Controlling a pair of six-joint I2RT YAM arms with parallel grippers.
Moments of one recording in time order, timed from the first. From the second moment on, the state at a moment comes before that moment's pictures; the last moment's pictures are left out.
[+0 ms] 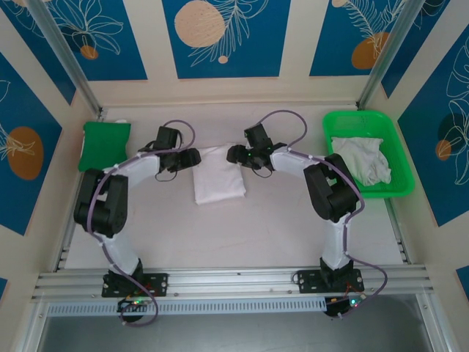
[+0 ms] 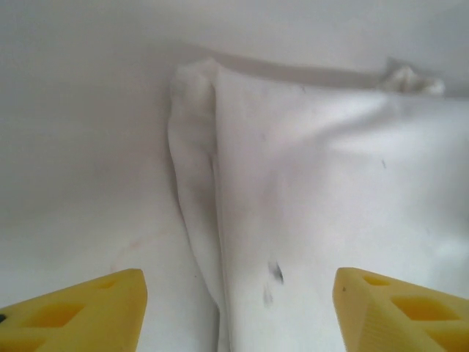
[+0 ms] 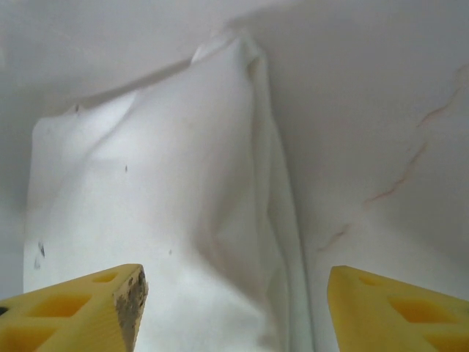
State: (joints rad) left arm -0.27 1.76 1.09 -0.26 0.20 -0.52; right arm 0.52 1.99 1.32 -0.20 -0.18 0.67
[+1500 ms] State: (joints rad) left arm -0.27 1.84 0.91 0.06 0.47 -0.81; right arm 0.56 2.09 1.31 -0.10 -0.33 0.74
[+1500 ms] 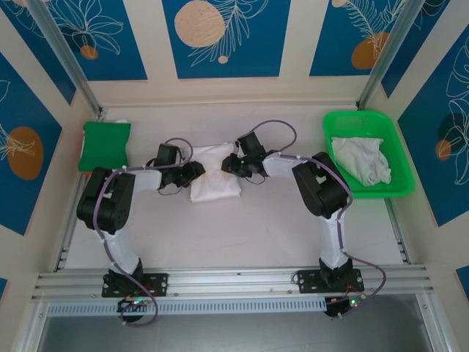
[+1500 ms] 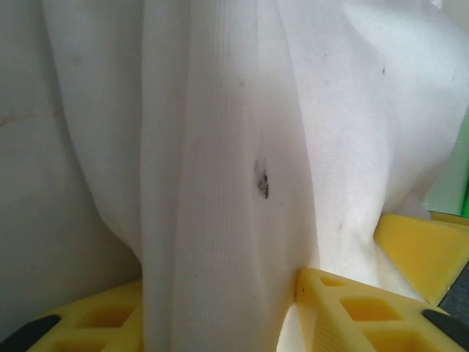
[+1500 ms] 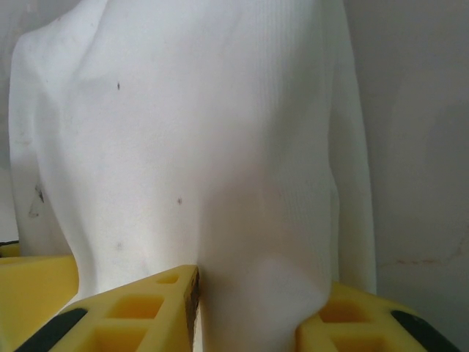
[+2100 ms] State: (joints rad) left arm -0.26 1.91 0.92 0.19 0.53 -0.84; right arm 0.56 2.09 1.32 -0.10 -0.35 0.74
